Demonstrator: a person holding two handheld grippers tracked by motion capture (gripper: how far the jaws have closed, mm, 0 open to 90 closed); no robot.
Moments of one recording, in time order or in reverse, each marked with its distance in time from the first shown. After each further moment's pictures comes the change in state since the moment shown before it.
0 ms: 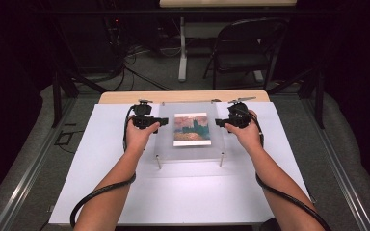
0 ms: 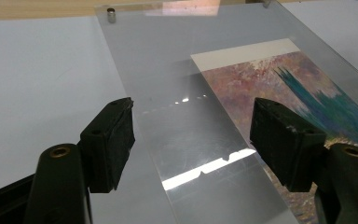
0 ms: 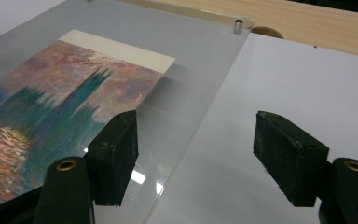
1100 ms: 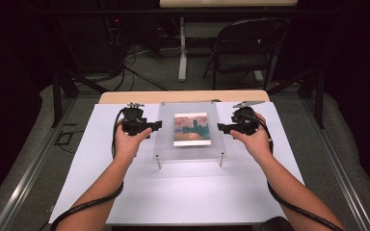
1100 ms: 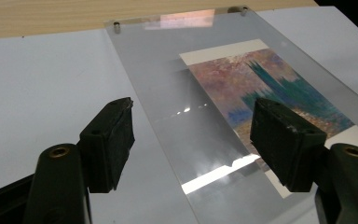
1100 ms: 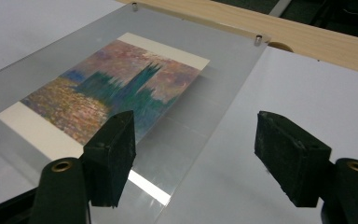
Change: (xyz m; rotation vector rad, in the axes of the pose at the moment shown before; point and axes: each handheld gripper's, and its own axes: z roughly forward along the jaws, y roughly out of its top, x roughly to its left) left arm -0.007 -0.014 -0.055 -0.063 0.009 0.041; right arm 0.023 -0.006 -0.057 -0.041 0.047 -0.075
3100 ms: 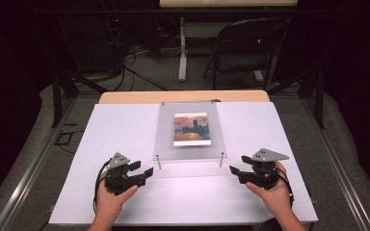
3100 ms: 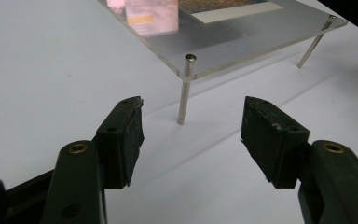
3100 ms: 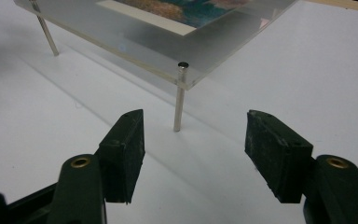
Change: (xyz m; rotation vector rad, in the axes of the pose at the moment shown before) left arm -0.019 -0.145 -0.074 -0.083 -0.134 0.103; right arm 0.043 -0.125 -0.081 -0.093 0.061 -0.088
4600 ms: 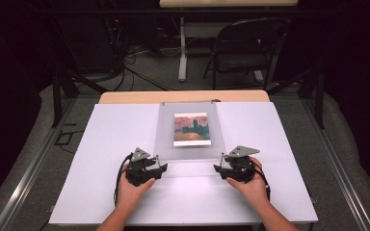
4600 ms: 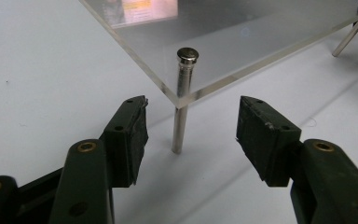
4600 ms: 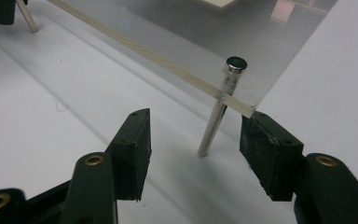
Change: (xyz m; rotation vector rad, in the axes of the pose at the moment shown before) left arm -0.004 0.001 0.066 0.065 0.006 0.043; right arm 0.016 0.002 0.064 0.098 0.016 -0.033
